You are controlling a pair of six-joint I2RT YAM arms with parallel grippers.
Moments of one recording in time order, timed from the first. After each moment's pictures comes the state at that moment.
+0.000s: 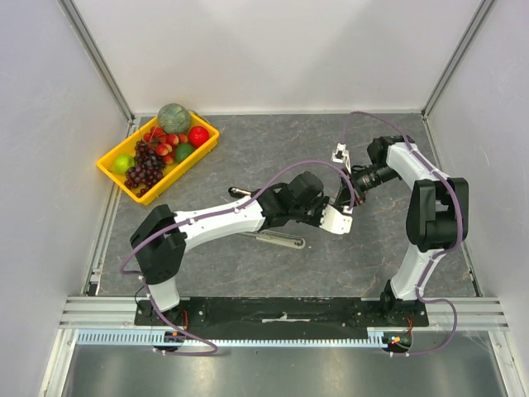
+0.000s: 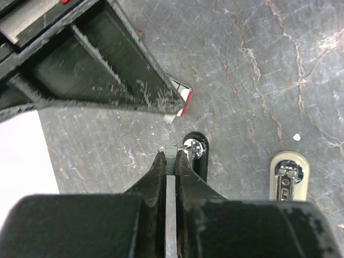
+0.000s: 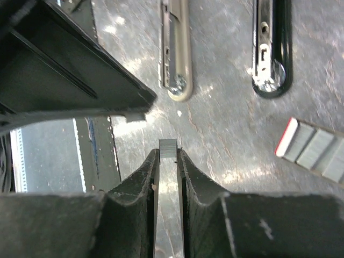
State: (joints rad) left arm -1.05 1.78 1.36 -0.28 0.10 0.96; right arm 0.05 1.86 1.40 -1.34 -1.05 -1.08
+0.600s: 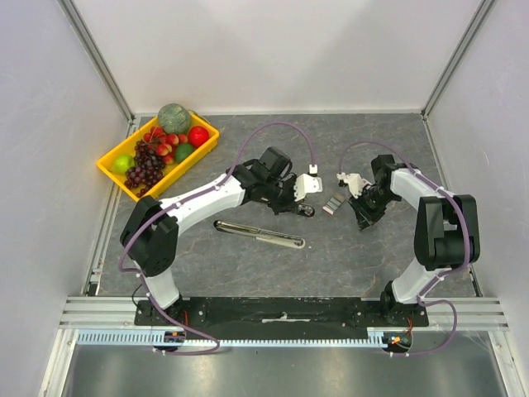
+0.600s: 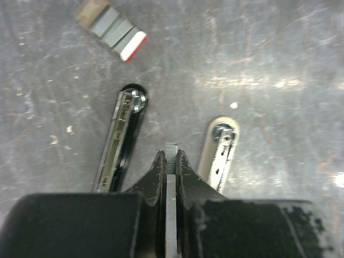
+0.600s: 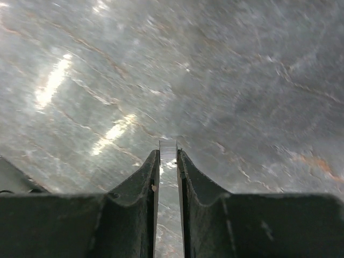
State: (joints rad) left arm -0.80 1.77 1.36 -0.47 0.46 0.62; right arm 0.03 1.70 1.06 -0.91 -0.40 -0.71
